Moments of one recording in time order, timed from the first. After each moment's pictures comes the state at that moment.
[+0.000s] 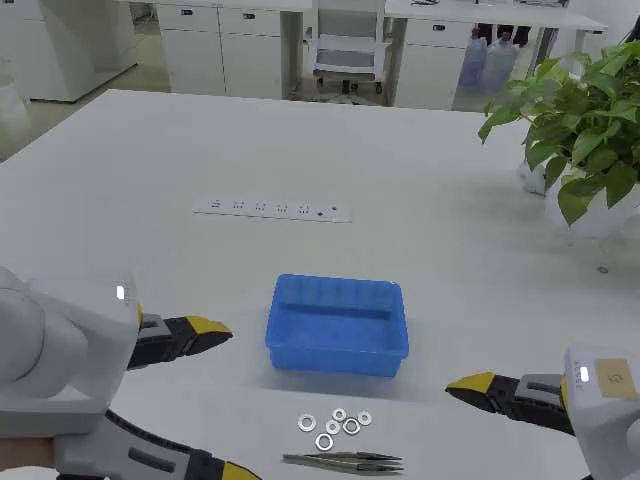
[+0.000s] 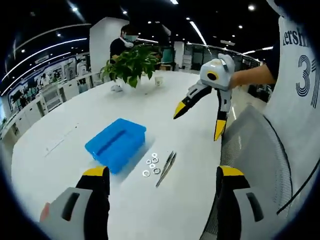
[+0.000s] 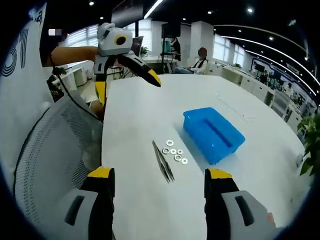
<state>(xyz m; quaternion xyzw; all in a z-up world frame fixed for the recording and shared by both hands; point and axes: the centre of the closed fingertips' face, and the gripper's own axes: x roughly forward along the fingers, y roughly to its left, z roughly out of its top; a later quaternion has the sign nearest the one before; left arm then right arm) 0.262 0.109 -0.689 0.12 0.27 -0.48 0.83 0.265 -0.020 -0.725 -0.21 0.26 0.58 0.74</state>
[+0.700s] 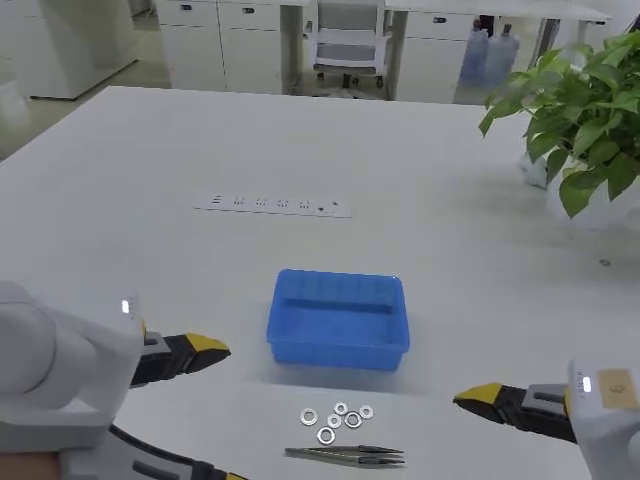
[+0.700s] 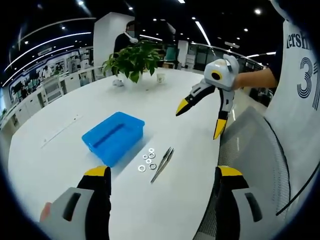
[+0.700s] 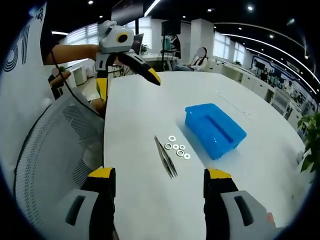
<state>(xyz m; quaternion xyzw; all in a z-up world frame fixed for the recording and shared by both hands) 0.265 0.109 -0.689 0.12 0.27 -0.47 0.83 0.267 -0.025 -0.725 -0.21 0.26 0.58 0.75</state>
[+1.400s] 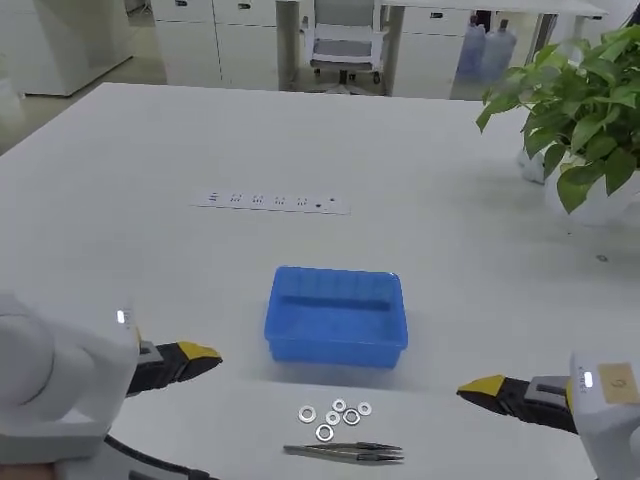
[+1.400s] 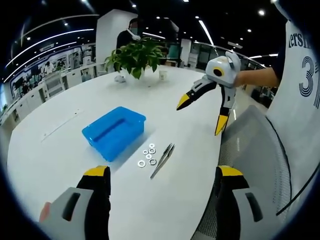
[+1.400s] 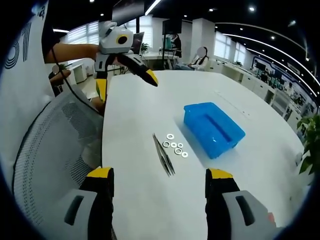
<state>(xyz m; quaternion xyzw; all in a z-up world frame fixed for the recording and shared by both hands) 0.264 0.115 -0.699 0.11 0.29 -0.46 0.83 0.269 -0.029 -0.728 -0.22 0.26 0.58 0.74</state>
